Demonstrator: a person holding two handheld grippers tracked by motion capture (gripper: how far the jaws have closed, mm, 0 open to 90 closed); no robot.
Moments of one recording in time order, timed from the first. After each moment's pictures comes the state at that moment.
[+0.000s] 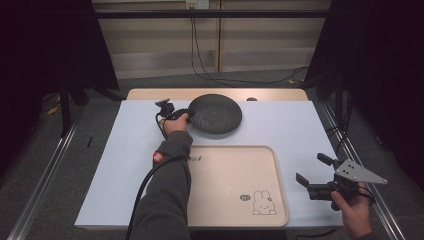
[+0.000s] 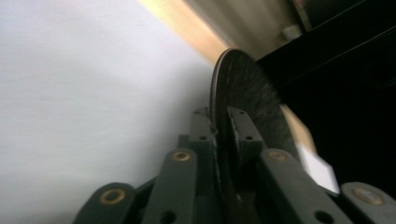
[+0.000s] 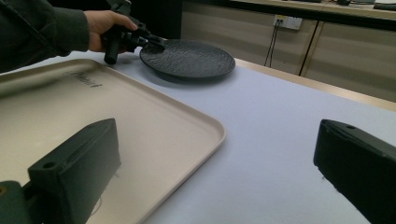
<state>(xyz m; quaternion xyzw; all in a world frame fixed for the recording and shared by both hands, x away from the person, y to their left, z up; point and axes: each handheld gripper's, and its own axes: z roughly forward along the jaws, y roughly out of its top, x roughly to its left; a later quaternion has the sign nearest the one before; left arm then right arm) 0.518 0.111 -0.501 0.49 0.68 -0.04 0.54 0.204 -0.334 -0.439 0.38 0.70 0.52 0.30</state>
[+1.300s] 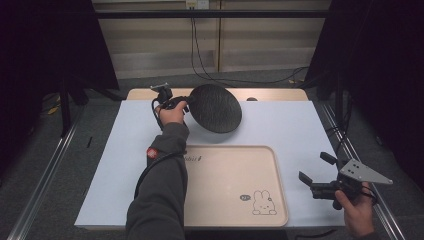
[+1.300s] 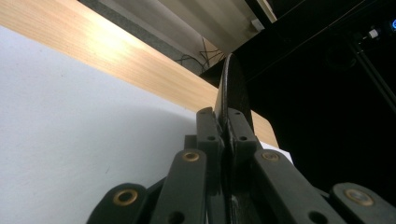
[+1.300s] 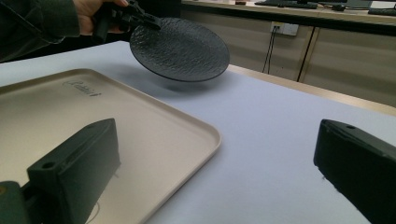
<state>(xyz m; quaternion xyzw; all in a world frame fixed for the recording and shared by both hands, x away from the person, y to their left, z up) 0.515 0.118 -0.437 0.53 0.64 -0.04 0.55 0.203 -0.340 -0.437 0.38 0.69 0.53 0.30</state>
